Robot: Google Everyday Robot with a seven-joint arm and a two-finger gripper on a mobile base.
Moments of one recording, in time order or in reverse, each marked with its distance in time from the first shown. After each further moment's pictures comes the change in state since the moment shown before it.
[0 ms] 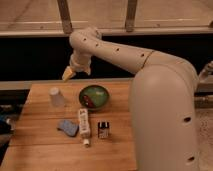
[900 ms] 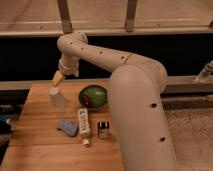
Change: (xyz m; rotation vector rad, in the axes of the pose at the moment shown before) arm -0.026 0.054 0.060 -0.091 0.021 -0.201
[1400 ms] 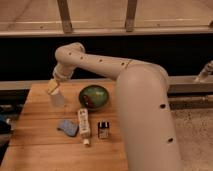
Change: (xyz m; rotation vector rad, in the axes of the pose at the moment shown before) arm -0.007 0.034 0.025 -0.064 -0.108 -0.185
